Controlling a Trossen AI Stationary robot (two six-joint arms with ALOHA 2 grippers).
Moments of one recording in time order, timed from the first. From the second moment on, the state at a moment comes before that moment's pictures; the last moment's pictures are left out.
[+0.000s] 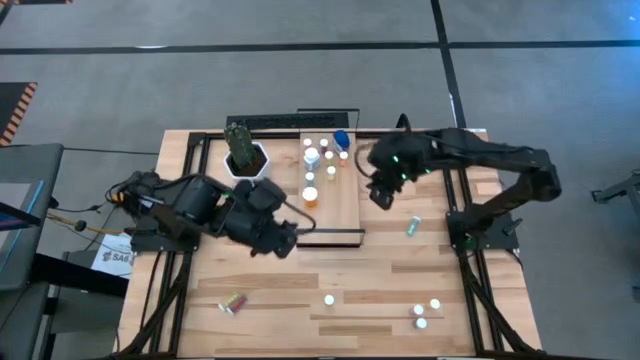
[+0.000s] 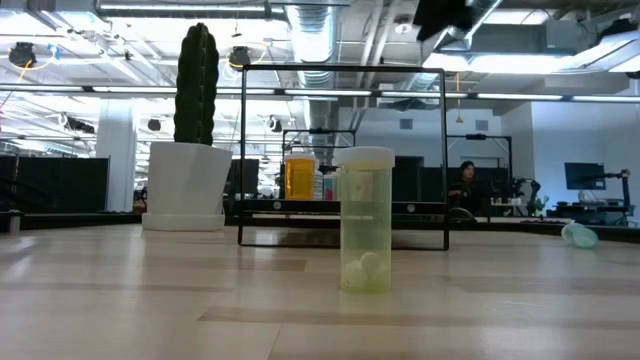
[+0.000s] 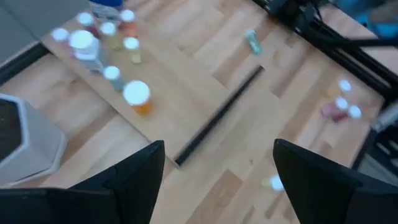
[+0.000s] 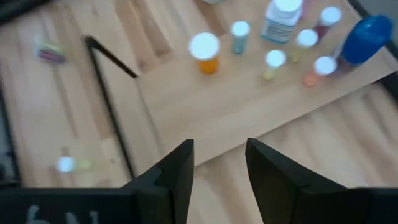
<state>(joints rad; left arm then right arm) -0.41 1.75 2.24 -1.57 -0.53 -1.03 -0.07 1.40 1.60 -1.12 0.07 0.39</state>
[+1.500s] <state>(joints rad) -0.89 1.75 2.12 -1.57 -0.66 -1.26 0.45 1.94 1.59 -0.73 0.15 0.38</state>
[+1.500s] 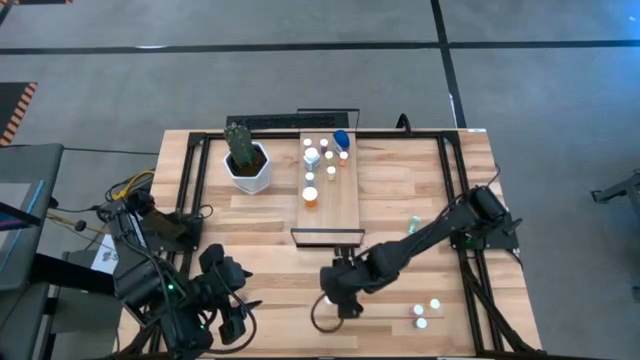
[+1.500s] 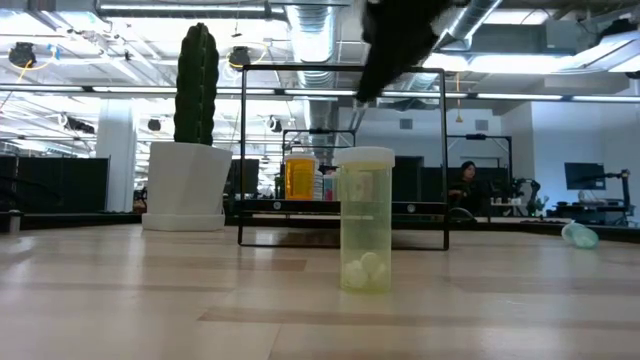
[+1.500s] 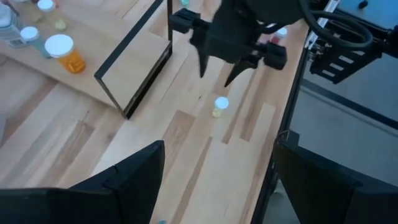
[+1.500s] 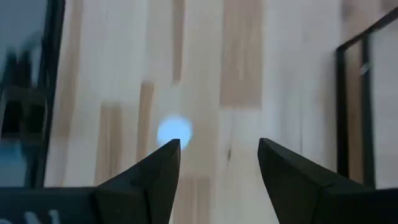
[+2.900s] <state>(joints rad) -0.91 1.75 2.12 -1.57 -0.65 -1.28 0.49 2.07 1.58 -0.55 0.10 0.44</state>
